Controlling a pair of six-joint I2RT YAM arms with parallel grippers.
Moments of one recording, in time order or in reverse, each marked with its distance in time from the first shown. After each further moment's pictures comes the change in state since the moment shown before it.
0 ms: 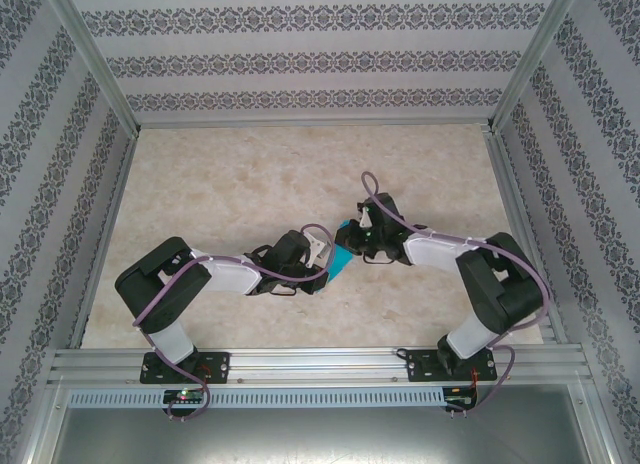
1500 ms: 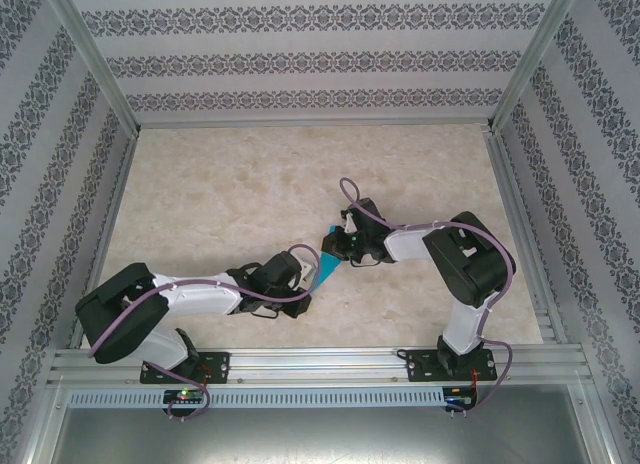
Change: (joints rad) left arm -0.109 -0.257 -0.122 -0.288 -0.083 -0.074; right arm 0.048 0.198 0.062 0.093 -0.043 -0.017
